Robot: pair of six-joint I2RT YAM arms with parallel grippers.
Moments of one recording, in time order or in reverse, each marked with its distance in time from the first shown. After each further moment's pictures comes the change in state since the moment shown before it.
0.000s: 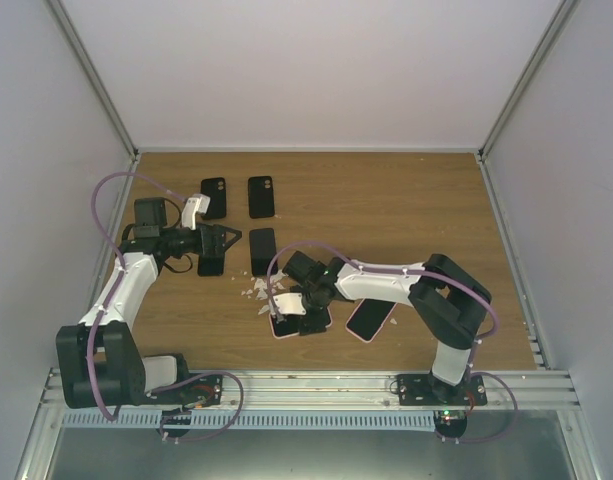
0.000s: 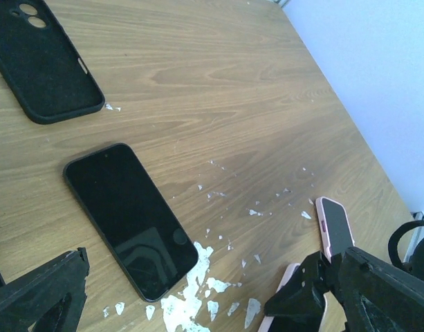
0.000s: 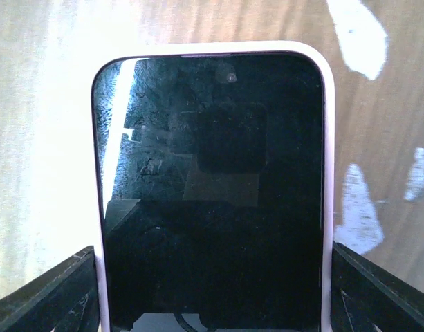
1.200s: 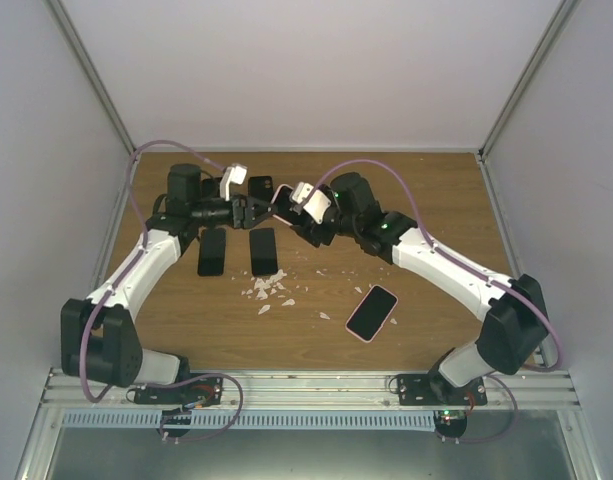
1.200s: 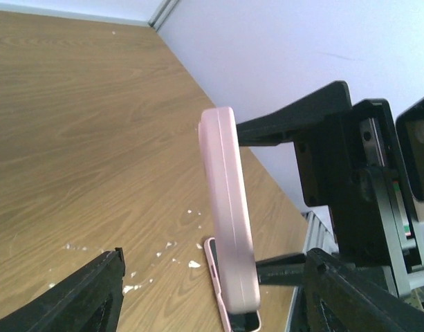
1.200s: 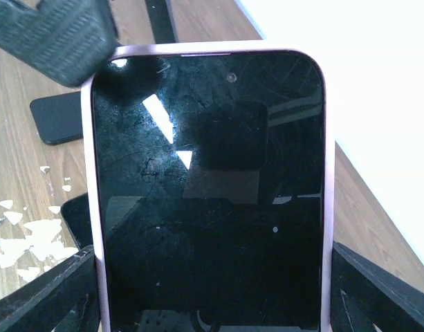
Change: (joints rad) left arm -0.258 0.103 0.195 0.209 0.099 -0.309; right arm -0.266 -0.293 0.180 0.272 0.105 0.309
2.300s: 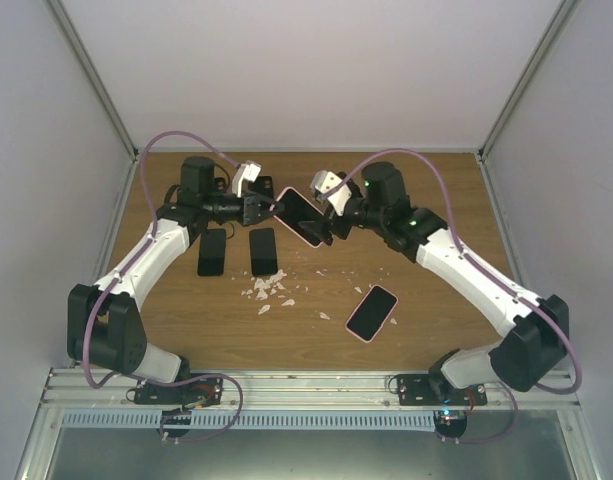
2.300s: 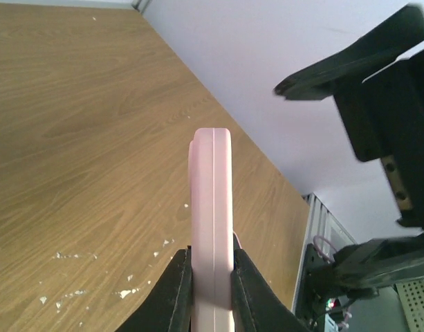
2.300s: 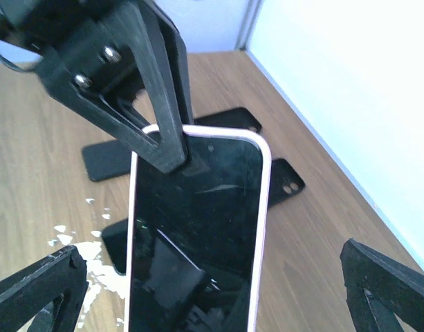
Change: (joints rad) left arm -0.076 0.094 0.113 -0.047 -0.014 0.047; right arm -0.095 -0.100 -0.009 -0.016 -0.193 0.038
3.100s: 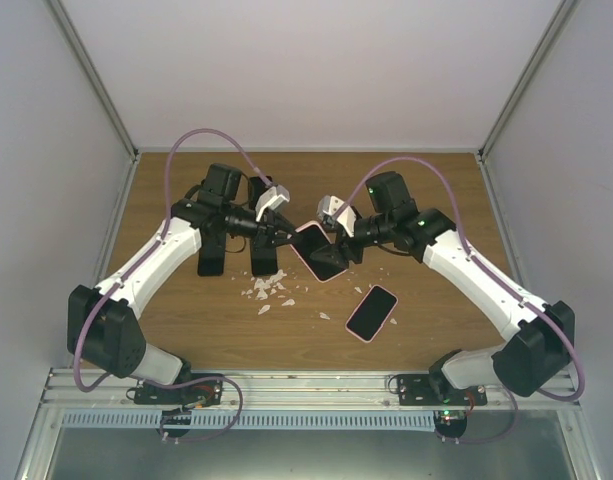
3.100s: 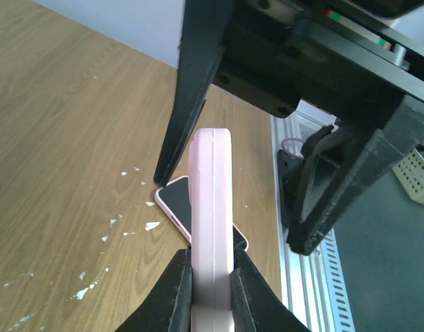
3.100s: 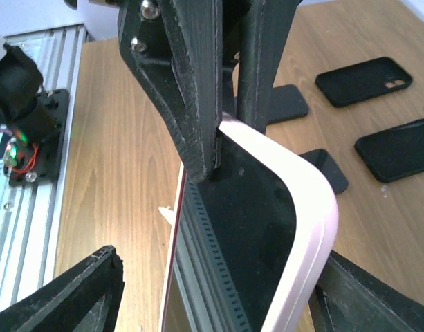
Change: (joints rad) left arm -0.146 -0.001 0.098 -0.364 0.102 0.557; right arm -0.060 -0.053 -0.013 -0.305 -0.370 -0.055
